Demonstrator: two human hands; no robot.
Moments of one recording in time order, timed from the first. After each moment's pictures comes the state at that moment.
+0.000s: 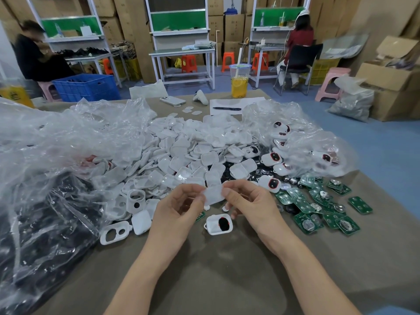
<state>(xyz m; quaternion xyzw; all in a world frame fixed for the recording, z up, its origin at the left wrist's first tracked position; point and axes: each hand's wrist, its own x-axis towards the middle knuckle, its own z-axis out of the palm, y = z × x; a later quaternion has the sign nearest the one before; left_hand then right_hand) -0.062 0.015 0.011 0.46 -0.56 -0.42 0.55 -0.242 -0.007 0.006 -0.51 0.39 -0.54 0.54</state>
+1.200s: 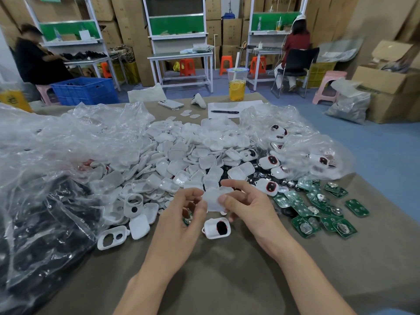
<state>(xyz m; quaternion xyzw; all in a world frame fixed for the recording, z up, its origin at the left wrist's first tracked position) -0.065 0.017 0.000 0.50 -0.67 -0.21 0.51 -0.245 -0.008 0.004 -0.52 0.39 -0.52 0.56</state>
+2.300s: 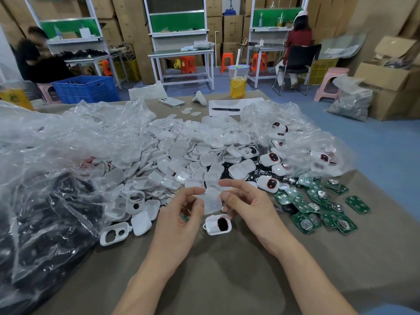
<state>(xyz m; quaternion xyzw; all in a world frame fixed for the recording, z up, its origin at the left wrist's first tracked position) -0.067 0.024 0.007 0.50 -0.63 -0.29 0.52 -0.246 -0.003 0.004 -0.55 0.39 -0.52 0.53</state>
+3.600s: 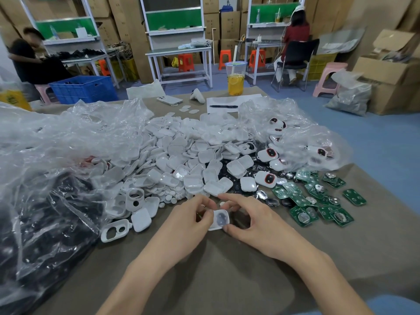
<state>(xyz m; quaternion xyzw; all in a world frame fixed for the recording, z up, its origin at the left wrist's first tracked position) -0.068 0.021 0.016 0.59 -0.70 -0.30 0.26 -0.274 0.018 -0.009 -0.77 0.46 -0.32 0.29</state>
